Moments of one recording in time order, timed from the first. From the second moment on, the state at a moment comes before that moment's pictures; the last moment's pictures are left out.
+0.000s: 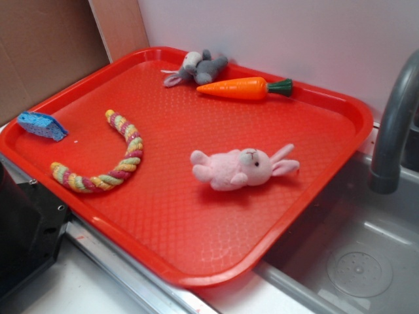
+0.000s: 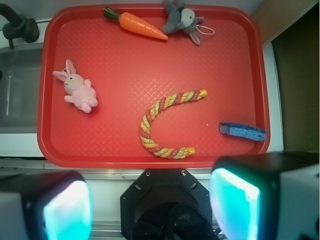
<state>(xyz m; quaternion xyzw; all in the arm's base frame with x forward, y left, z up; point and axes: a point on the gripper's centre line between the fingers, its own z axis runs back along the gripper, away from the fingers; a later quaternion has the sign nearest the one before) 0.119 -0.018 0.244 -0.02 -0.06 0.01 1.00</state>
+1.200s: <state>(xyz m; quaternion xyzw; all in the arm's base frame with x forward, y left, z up) 0.312 -0.021 0.096 0.01 -0.09 -0.20 0.98</state>
